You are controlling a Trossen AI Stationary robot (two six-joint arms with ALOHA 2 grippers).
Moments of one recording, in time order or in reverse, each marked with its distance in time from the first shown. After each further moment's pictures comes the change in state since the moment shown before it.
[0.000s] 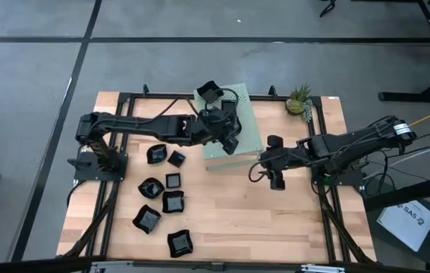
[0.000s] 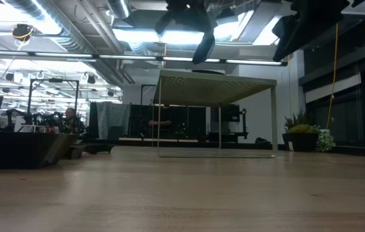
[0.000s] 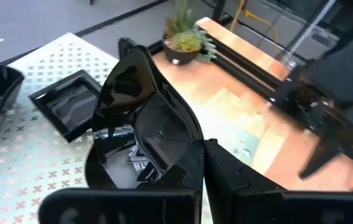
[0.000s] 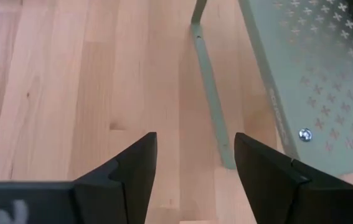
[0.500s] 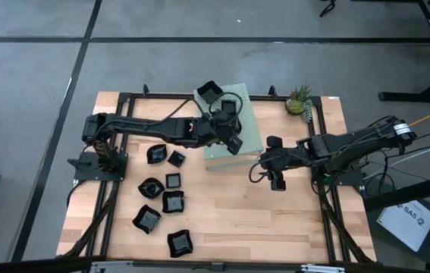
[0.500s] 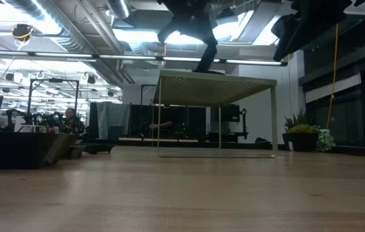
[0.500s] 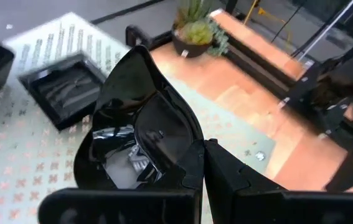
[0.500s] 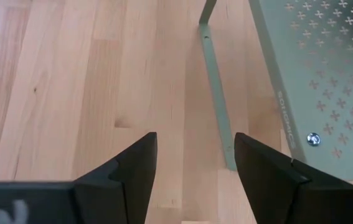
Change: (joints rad) left arm 0.006 0.061 0.000 0.023 -0.023 -0.059; right arm 0.000 0.000 0.000 0.003 -0.021 -0.022
